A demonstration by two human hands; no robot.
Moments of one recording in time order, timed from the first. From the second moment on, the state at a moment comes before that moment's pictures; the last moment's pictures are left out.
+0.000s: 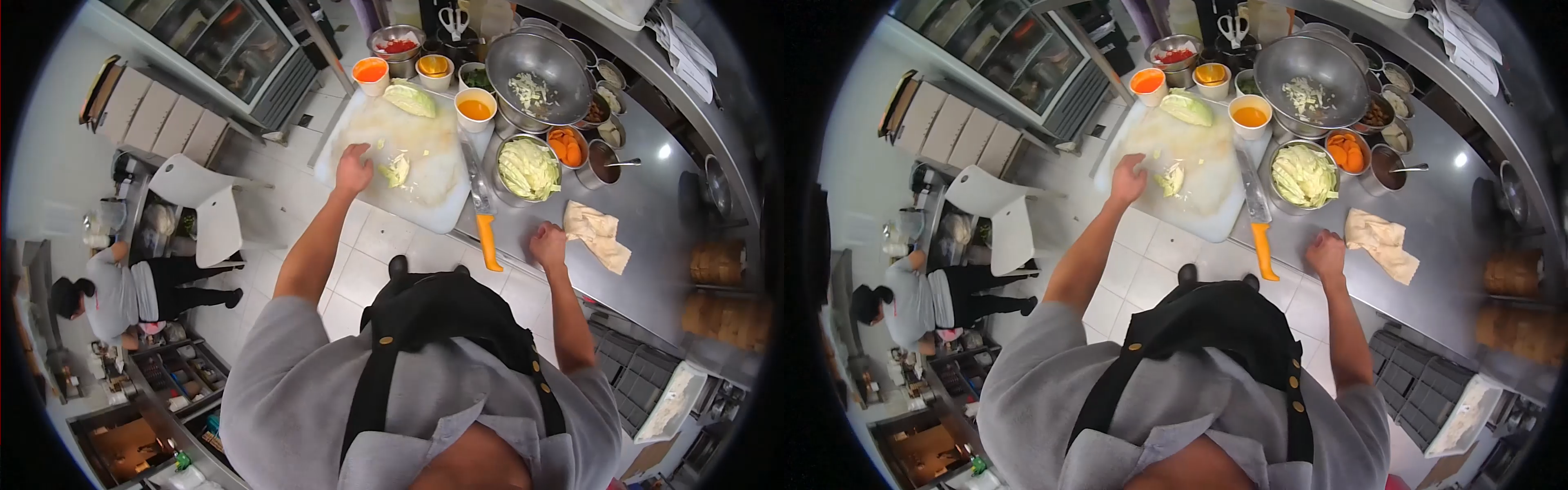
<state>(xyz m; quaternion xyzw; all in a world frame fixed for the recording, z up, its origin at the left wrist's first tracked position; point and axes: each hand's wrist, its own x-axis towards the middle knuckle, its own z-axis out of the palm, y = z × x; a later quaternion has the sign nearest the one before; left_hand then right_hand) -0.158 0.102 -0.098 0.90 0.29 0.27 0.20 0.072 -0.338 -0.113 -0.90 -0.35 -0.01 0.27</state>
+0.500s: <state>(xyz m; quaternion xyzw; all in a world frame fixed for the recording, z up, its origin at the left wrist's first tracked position) -0.096 0.047 -0.120 0.95 0.27 0.10 0.13 0.037 -0.333 -0.119 -0.91 -0.25 -0.08 0.32</state>
